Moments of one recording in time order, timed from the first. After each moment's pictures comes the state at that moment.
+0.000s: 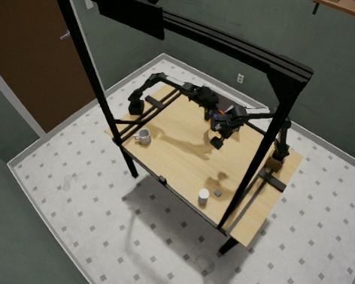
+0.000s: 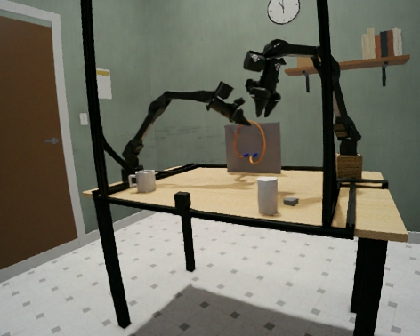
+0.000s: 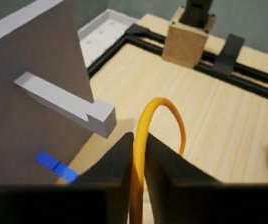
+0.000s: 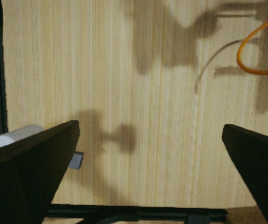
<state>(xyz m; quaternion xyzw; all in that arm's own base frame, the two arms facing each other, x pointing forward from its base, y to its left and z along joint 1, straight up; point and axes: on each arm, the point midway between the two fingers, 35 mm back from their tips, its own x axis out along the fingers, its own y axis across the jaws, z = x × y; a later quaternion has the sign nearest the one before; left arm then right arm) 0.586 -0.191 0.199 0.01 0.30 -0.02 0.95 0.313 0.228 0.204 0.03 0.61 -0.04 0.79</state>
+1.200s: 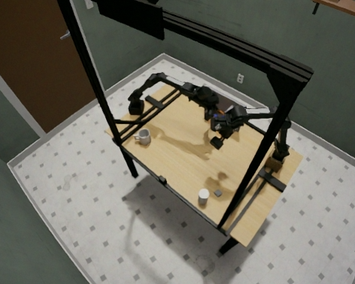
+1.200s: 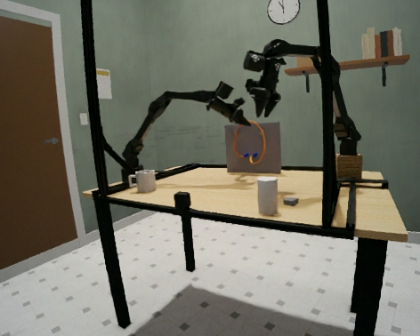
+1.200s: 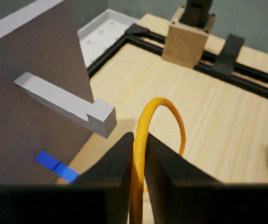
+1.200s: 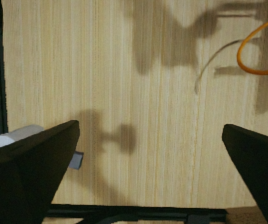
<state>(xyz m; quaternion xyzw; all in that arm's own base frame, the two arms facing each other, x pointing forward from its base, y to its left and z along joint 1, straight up) 0.586 -0.191 0.199 0.01 0.30 -0.02 0.95 0.313 0.228 0.204 0.03 0.61 -0.04 0.79</state>
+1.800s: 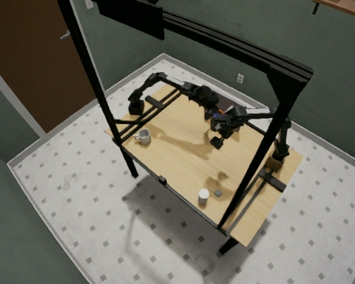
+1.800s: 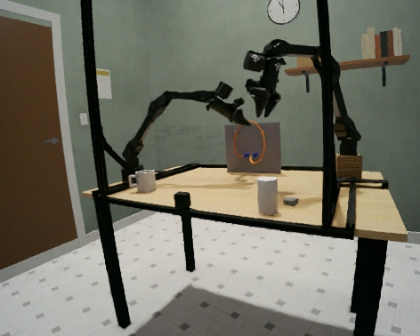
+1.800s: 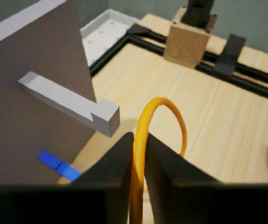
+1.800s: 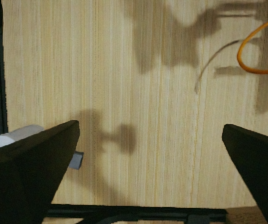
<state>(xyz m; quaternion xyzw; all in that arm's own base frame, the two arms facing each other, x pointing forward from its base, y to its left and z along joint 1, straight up) 0.585 -0.187 0.199 0.01 0.30 -0.02 0.95 0.313 0.228 0.204 0.03 0.61 -0.04 0.79</state>
